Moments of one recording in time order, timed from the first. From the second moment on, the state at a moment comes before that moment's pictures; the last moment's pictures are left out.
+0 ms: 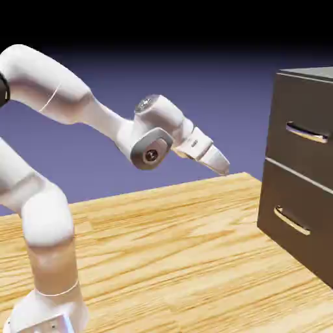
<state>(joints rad) -0.01 -0.54 0.03 -2.80 -0.05 3.03 0.69</state>
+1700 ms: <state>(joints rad) -1.06 0.75 1.29 -2.19 -2.16 2.65 -1.53</state>
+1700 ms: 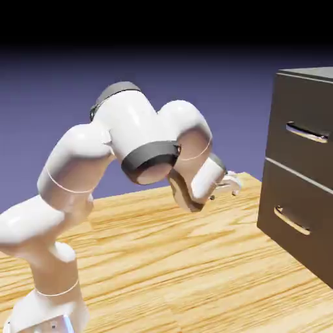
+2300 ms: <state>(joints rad) -1.39 1.16 1.68 -1.99 -2.82 2.53 -2.23</state>
